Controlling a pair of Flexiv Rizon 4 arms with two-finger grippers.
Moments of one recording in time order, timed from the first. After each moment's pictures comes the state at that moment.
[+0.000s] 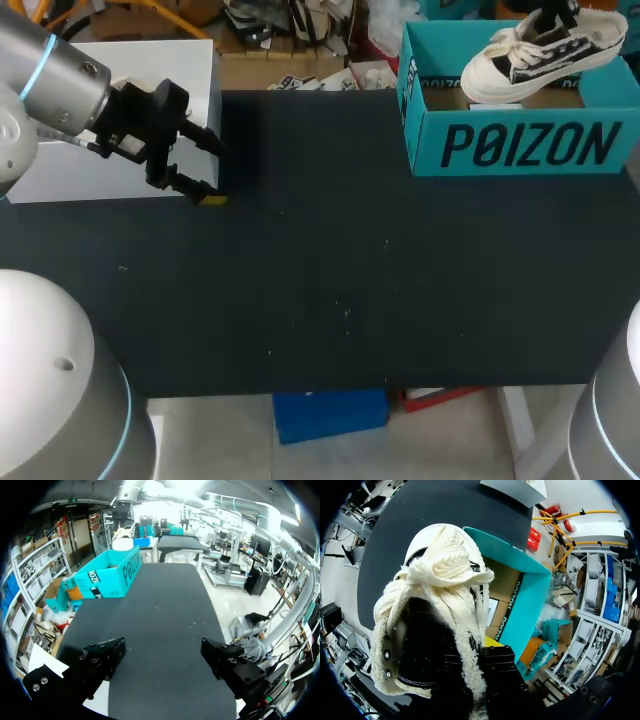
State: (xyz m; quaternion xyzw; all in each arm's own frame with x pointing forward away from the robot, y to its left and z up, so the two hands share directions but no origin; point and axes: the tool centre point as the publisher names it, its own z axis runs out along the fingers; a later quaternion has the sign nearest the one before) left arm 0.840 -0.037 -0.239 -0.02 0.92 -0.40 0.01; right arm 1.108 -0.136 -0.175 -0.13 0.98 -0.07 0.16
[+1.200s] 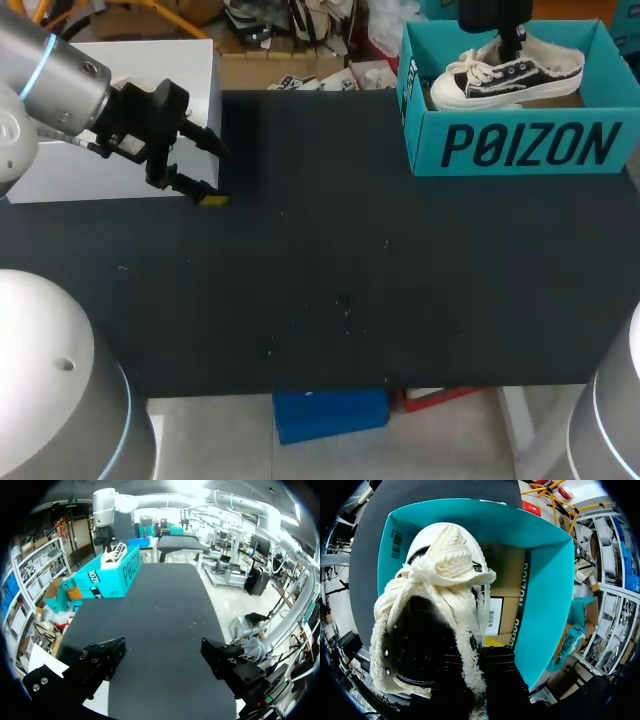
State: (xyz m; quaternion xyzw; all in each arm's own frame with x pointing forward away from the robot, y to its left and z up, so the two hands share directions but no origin) left arm 0.840 -0.037 -0.239 -0.02 0.92 -0.40 0.01; right arm 1.174 -0.130 -0.280 -0.01 0.99 -0.10 0.08
